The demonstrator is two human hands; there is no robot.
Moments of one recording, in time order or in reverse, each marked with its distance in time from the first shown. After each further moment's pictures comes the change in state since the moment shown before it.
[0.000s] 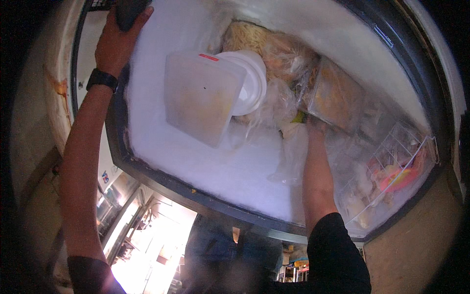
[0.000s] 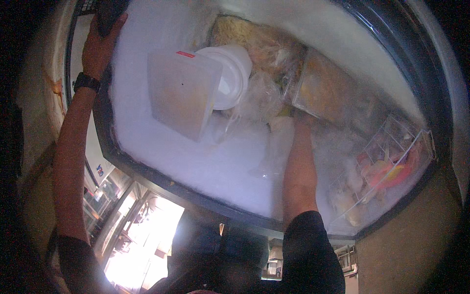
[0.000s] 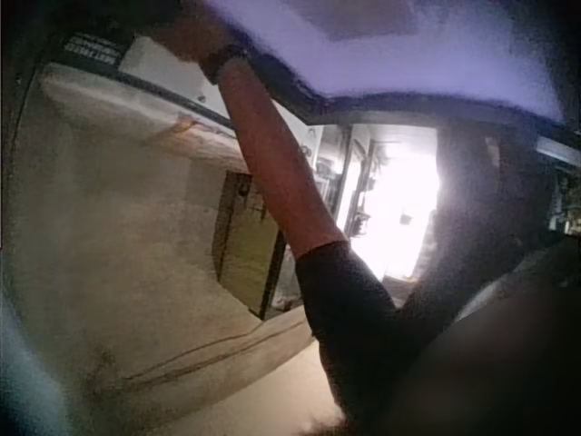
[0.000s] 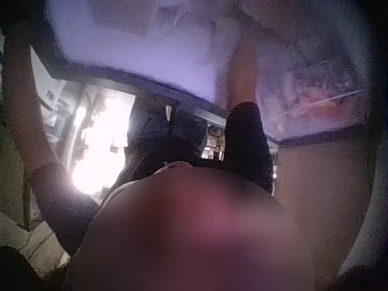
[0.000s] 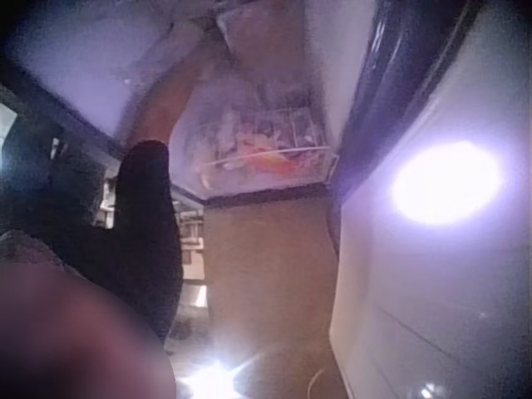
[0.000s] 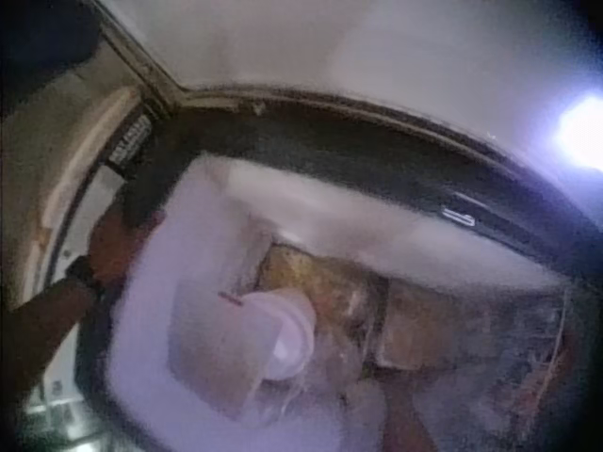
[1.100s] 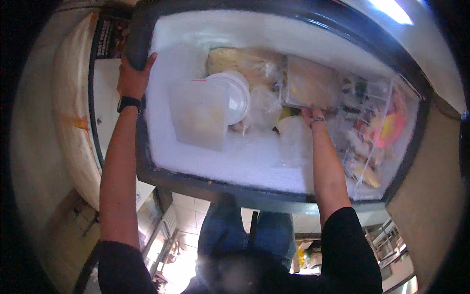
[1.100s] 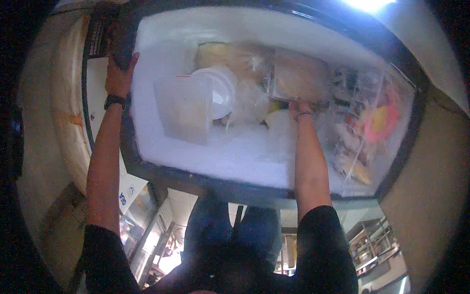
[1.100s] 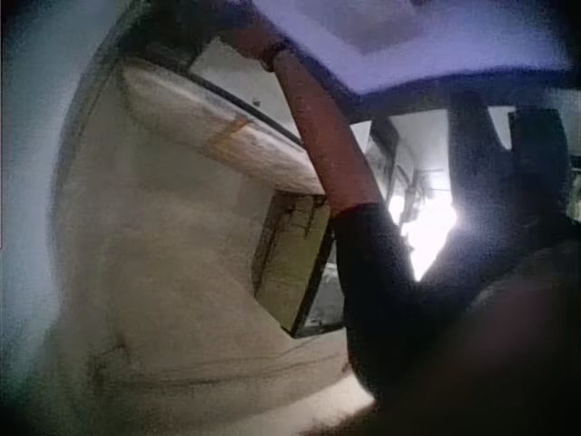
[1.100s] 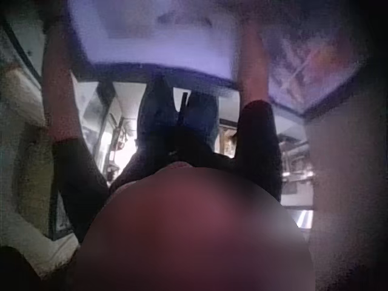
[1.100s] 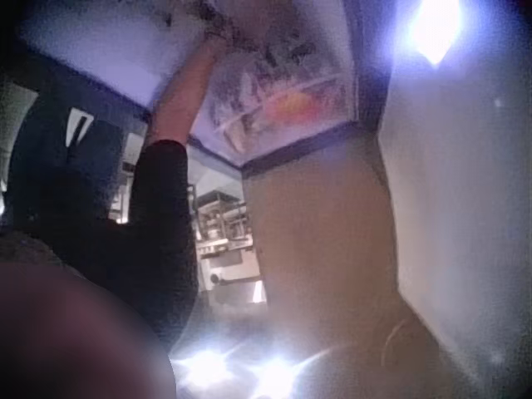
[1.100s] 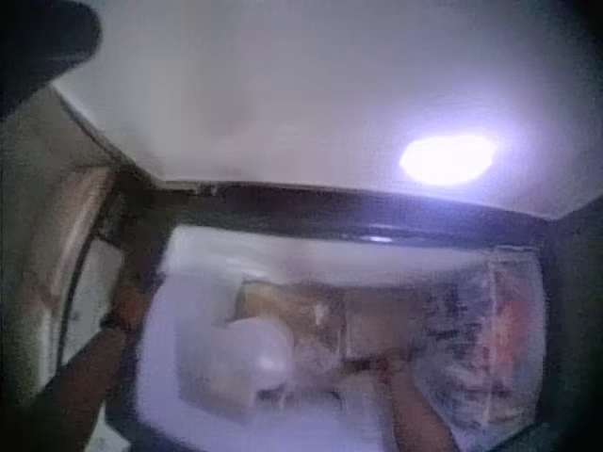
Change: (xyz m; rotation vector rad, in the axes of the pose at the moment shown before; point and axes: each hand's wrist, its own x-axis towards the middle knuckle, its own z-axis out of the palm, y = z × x) left_hand -0.008 0.026 -0.024 -0.008 0.048 0.011; right_hand -0.084 -0.067 0.046 -0.220 0.261 0.127
